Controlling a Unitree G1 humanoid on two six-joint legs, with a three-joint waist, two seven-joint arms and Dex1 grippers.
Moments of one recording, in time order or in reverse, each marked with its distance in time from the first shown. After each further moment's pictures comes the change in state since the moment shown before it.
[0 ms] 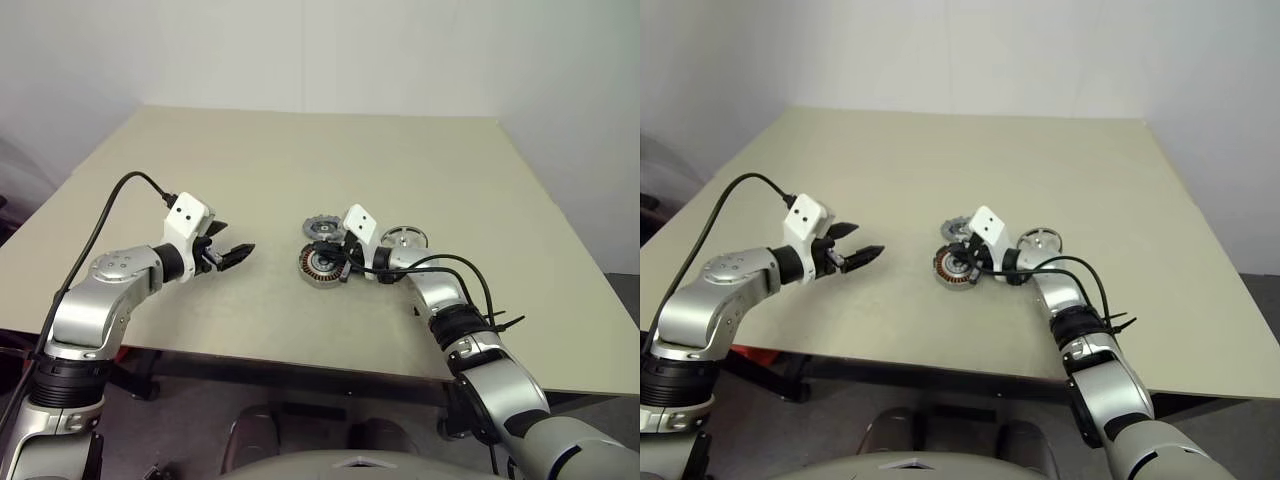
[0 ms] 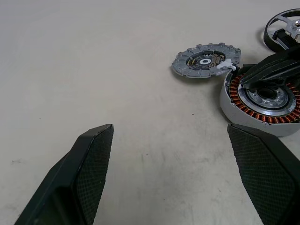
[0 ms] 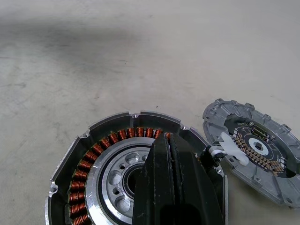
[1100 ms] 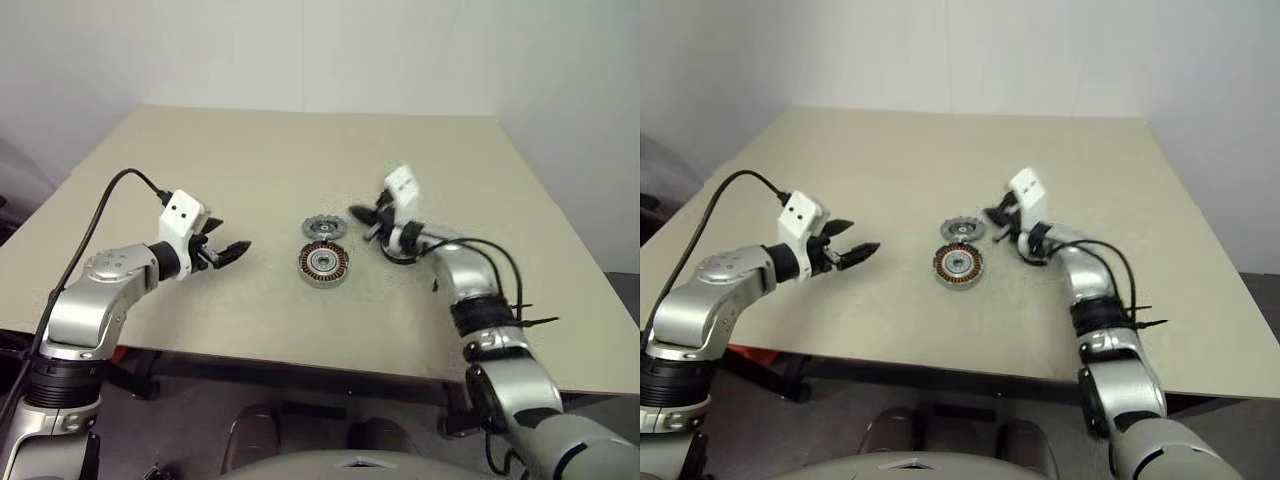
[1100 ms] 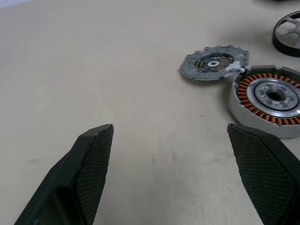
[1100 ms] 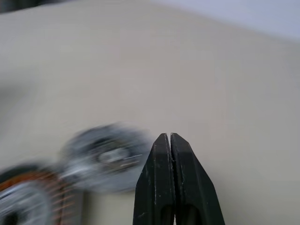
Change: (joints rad) left arm 0.004 0.015 0.028 0.006 0.003 -0.024 0.005; right arm -0.081 -0.091 -0.278 -0.122 0.088 0.285 -0.309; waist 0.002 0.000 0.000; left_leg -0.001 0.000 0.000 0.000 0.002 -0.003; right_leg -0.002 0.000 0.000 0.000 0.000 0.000
